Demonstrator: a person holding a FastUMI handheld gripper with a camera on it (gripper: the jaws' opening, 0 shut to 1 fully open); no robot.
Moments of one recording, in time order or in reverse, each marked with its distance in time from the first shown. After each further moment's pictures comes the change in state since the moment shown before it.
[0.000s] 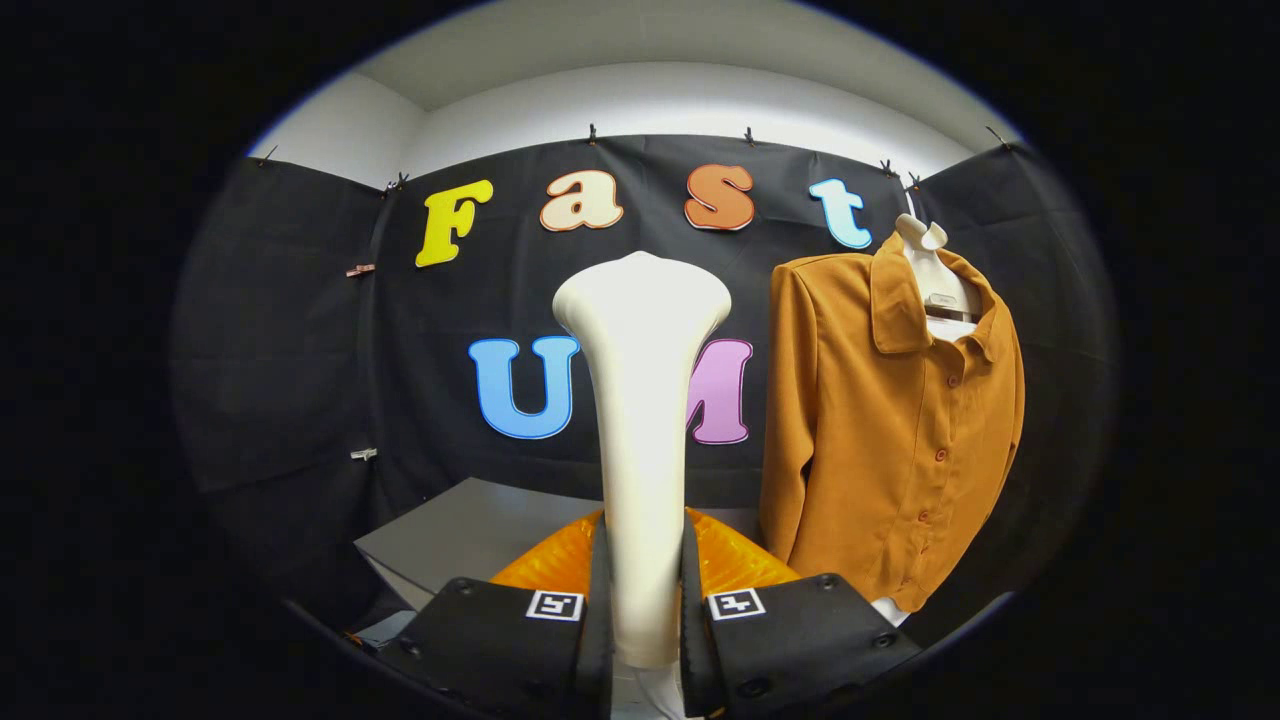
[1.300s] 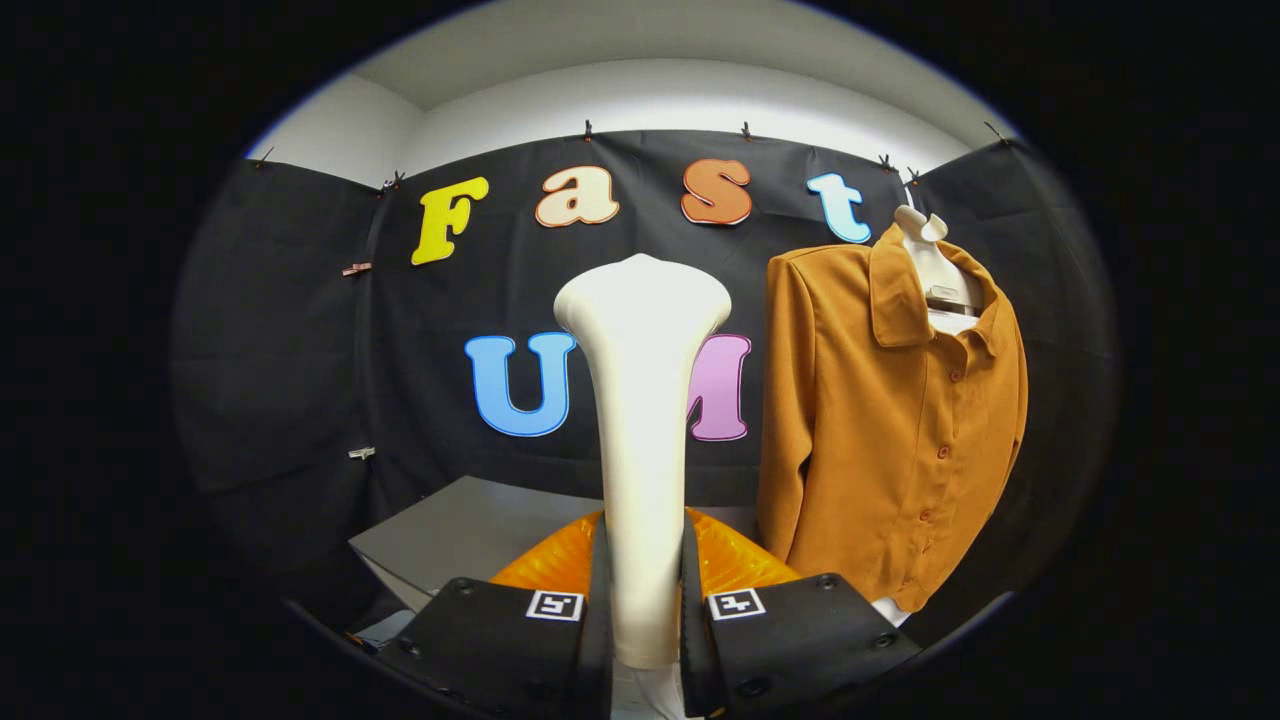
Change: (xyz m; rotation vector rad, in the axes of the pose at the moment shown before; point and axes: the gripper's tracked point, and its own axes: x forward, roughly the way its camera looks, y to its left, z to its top) arm 0.008 -0.008 -0.005 0.004 0.004 -0.003
